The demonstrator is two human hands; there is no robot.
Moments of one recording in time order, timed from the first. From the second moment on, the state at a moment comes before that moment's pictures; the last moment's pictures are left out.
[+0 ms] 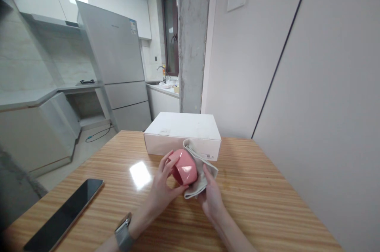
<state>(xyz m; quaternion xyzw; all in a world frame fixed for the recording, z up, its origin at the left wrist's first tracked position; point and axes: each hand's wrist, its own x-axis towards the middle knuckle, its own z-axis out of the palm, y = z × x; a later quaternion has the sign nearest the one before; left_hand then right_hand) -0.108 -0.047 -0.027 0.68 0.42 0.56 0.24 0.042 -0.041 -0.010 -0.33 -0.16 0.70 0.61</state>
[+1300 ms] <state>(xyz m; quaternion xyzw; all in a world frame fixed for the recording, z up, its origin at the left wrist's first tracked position) -0.106 -0.044 -0.018 0.46 0.44 0.59 0.49 0.037 -0.044 -0.018 -0.37 -0.16 0.68 0.61</state>
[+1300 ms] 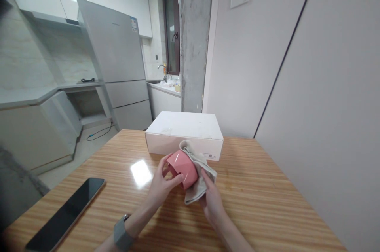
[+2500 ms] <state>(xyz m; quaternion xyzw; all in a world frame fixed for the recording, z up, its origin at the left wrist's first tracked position) -0.107 -0.050 -0.017 0.58 0.40 0.55 0.45 0.042 -0.050 -0.008 -0.30 -0.29 0.76 0.51</state>
